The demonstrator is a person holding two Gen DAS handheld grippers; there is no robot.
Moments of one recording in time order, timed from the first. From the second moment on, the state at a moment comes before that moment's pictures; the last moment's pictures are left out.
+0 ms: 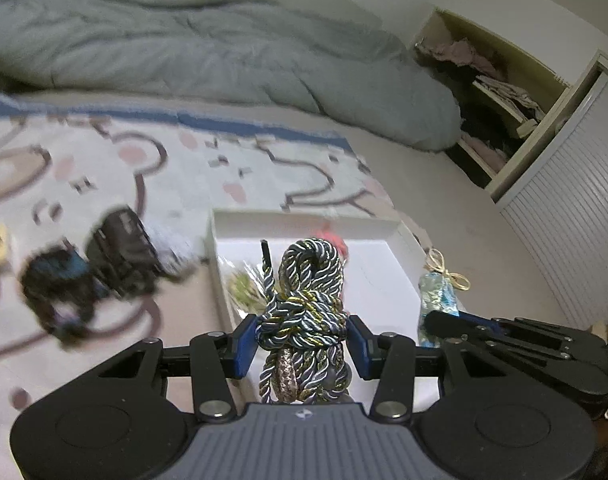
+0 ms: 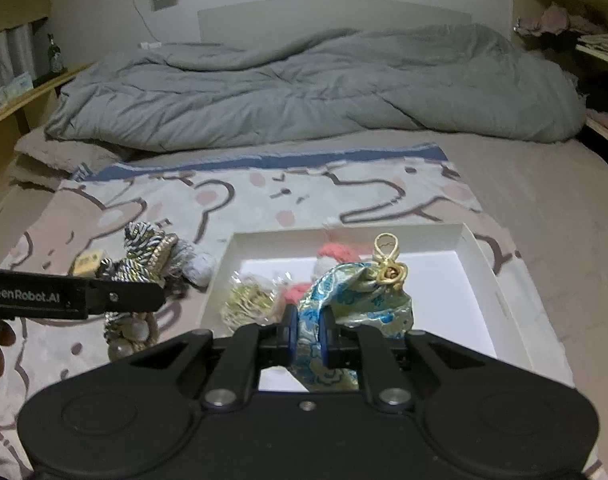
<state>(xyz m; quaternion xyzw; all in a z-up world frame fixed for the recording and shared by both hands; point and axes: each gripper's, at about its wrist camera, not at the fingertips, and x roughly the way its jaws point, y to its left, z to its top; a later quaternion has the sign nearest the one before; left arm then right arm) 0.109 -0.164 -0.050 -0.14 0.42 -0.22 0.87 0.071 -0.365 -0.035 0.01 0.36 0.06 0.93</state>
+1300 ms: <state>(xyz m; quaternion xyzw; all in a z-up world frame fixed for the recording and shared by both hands) 0.118 -0.178 -0.085 -0.09 0.48 -0.20 0.85 0.085 -0.362 -0.093 0.05 0.47 0.10 0.87</state>
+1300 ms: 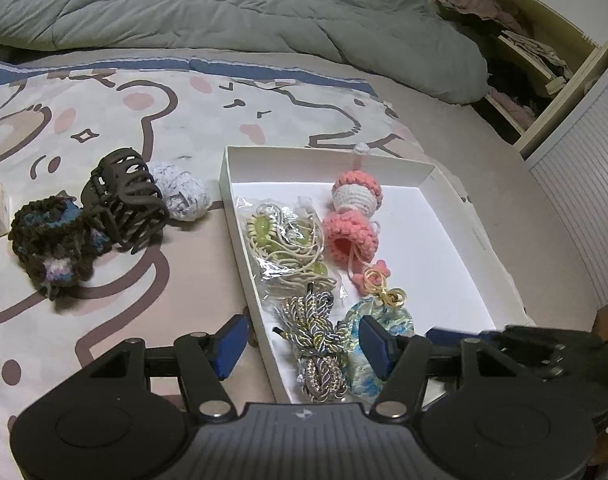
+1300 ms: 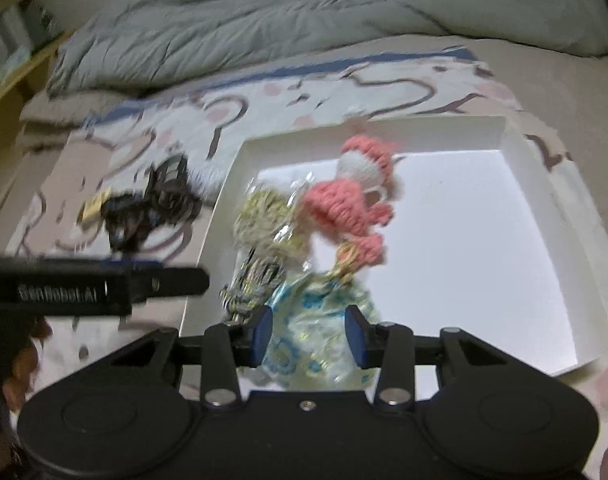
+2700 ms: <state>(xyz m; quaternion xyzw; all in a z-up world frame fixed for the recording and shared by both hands) 0.088 -0.159 -0.033 -0.01 0.41 -0.20 0.89 0.048 -0.394 -0.037 0.05 0.37 0.00 0.93</state>
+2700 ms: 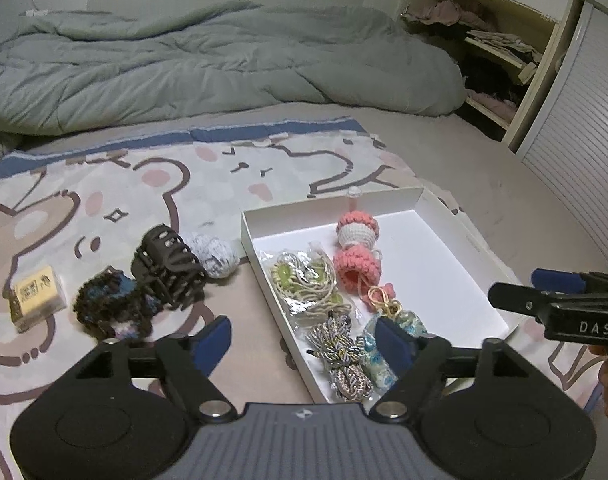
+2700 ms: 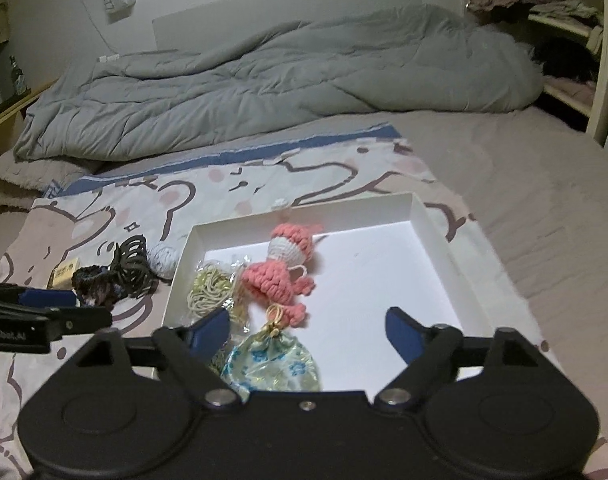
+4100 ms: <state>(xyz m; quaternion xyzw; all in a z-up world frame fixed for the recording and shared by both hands) 0.098 -0.076 -0.020 -0.01 0.37 -0.13 0.92 0.071 -0.336 -0.032 0.03 0.36 0.02 0.93</state>
